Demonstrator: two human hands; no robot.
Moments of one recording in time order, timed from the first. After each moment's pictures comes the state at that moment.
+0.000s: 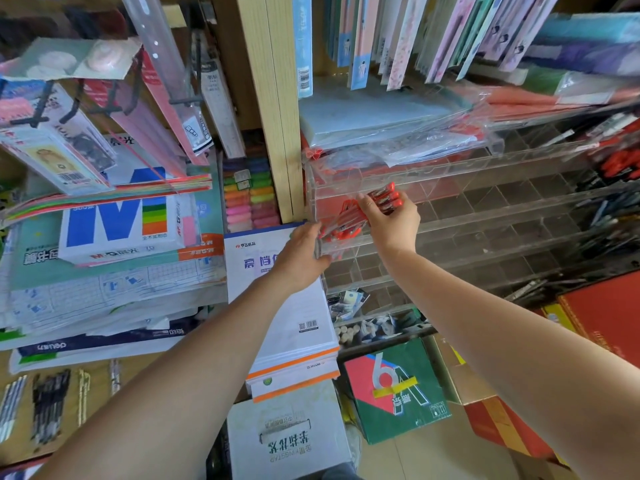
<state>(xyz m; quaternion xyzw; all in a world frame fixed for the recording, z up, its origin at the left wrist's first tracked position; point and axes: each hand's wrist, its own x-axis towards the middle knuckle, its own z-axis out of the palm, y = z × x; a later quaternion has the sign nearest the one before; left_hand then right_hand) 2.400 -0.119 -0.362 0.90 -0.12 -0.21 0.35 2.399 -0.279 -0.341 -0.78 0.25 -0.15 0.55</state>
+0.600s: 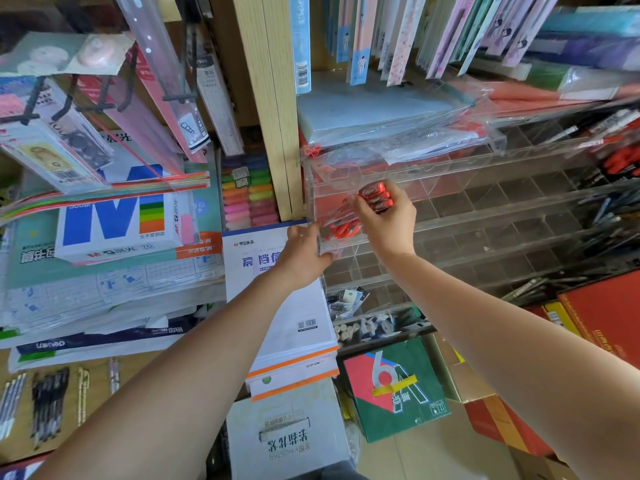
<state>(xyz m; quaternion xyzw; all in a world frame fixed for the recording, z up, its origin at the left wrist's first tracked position) 2.402 -0.125 -0.362 0.90 -0.08 -0.25 0.35 2.398 -0.278 -0.342 -0.83 0.16 -0.16 0.51</state>
